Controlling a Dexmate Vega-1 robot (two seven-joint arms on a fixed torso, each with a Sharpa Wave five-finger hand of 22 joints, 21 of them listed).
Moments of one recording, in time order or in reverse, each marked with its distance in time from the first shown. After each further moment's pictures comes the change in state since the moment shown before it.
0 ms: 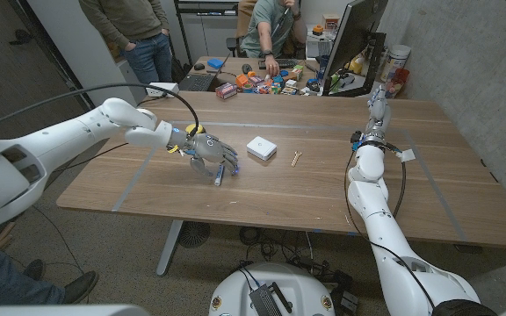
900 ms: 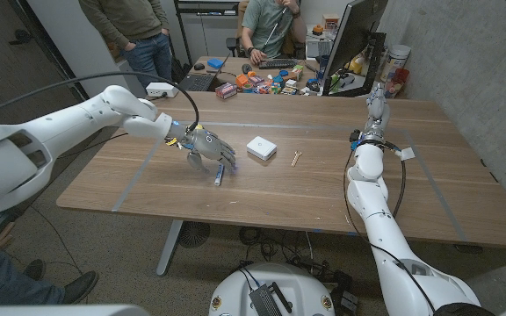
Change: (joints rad) left arm -0.071 -0.029 0.036 0.056 0.035 -0.088 0.002; left_hand -0.004 -0.004 0.007 0.001 -0.009 -0.043 -0.004 -0.014 0.000 -0.033 0.008 -0.011 -0.009 -0.018 0.000 -0.010 0.000 0.005 -0.005 0.000 0.000; right arm -0.012 0.000 -0.014 -0.036 -0.014 -0.019 -0.012; right_hand 0.000 0.000 0.003 0.003 0.000 0.000 0.000 0.000 0.000 0.000 0.000 0.000 0.000 0.000 0.000 0.000 0.000 0.000 0.000 0.000 0.000
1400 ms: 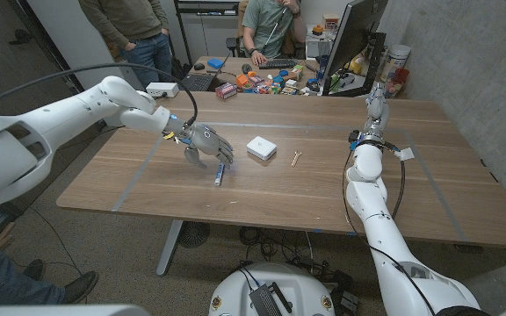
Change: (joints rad) left arm -0.047 -0.021 0.008 0.041 0.019 -0.056 -0.015; left_hand 0.000 0.000 0.004 -0.004 0.000 -0.011 0.000 0.000 0.000 0.000 0.000 -0.004 -0.005 0.000 0.000 0.000 0.000 0.005 -0.005 0.000 0.000; right arm -0.013 0.004 -0.008 -0.024 -0.010 -0.012 -0.010; right_hand 0.000 0.000 0.003 0.003 0.000 0.000 0.000 0.000 0.000 0.000 0.000 0.000 0.000 0.000 0.000 0.000 0.000 0.003 -0.003 0.000 0.000
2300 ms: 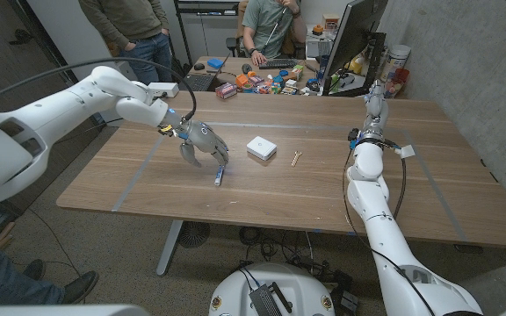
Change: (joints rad) left arm -0.010 0.008 -0.067 -0.017 -0.098 -0.092 -0.196; left_hand 0.000 0.000 0.025 0.000 -0.007 -0.017 -0.002 -0.002 0.000 0.000 0.000 0.000 -0.009 0.005 -0.005 -0.007 -0.005 0.000 0.000 0.000 0.000; right arm -0.025 -0.002 -0.013 -0.063 -0.011 -0.036 0.001; right_hand 0.000 0.000 0.000 0.000 0.000 0.000 0.000 0.000 0.000 0.000 0.000 0.000 0.000 0.000 0.000 0.000 0.000 0.004 -0.004 0.000 0.000
